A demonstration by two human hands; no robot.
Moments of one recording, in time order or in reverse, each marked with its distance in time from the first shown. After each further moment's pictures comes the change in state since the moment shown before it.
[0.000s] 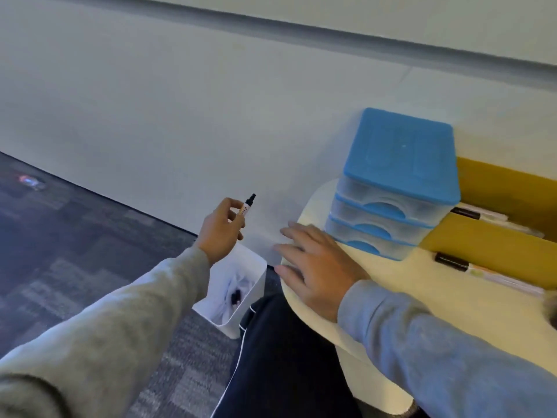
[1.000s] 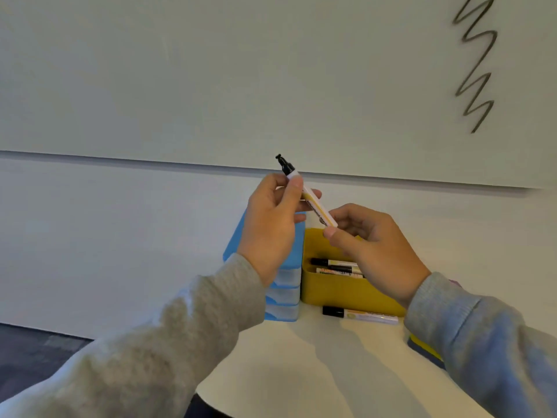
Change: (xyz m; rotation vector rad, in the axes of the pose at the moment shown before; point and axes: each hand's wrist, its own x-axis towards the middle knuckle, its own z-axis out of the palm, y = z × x) left_hand -0.112 0.319 0.100 -0.581 -0.169 0.498; right_hand -0.101 0.066 -0.218 0.639 0.617 0.360
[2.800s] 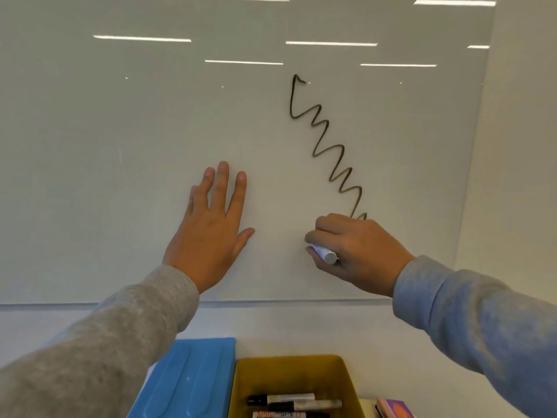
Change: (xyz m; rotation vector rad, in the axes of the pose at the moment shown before) left_hand 0.155 0.072 0.036 1.603 0.135 0.877; right_hand 0.101 -0.058 -0.167 -1.199 0.116 -0.859
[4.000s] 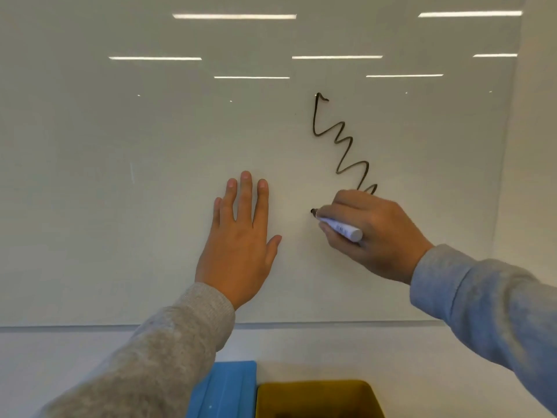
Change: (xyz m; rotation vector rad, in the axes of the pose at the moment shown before) left_hand 0.013 0.005 -0.003 -0.088 0.027 -0.072; right_hand 0.047 0.010 -0.015 0.039 0.246 0.037
